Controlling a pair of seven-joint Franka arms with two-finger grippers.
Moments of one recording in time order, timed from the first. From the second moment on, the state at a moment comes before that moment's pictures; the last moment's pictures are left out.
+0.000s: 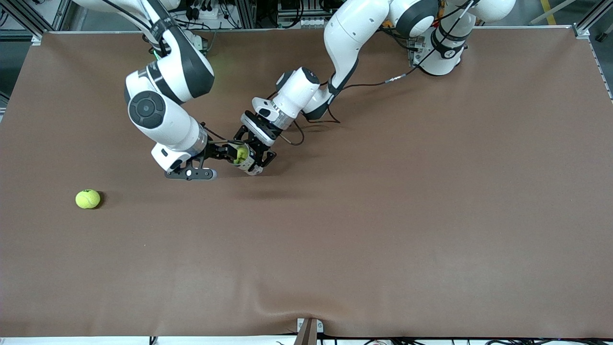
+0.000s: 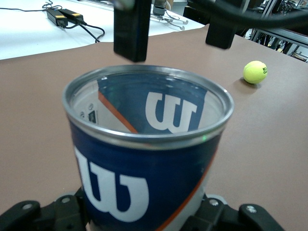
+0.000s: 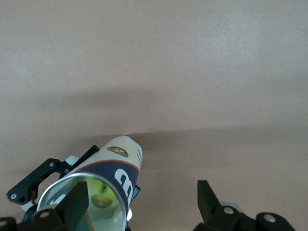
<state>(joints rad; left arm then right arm) -1.04 1.02 -0.15 -1.40 -0.74 3.54 0.48 0.01 0.23 0.44 -1.94 0.02 2.09 0.48</state>
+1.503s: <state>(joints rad) -1.04 1.02 -0.15 -1.40 -0.74 3.54 0.48 -0.25 0.29 -0.04 -1.89 -0.10 2.19 -0.30</state>
